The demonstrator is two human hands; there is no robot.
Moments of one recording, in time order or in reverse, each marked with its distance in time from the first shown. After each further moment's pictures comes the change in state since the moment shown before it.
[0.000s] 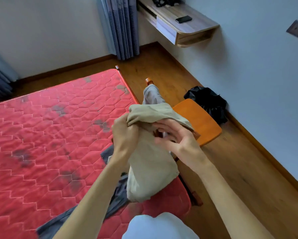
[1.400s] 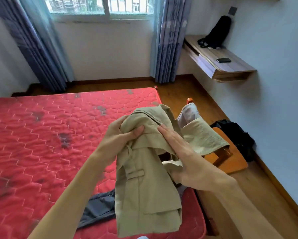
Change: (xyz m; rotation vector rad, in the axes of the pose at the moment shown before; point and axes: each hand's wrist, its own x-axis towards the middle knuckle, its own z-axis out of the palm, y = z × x) left_hand -0.093 0.010 -0.211 -0.372 -0.128 -0.094; right_hand -0.059 -0.046 0.122 -0.775 -0.475 -0.440
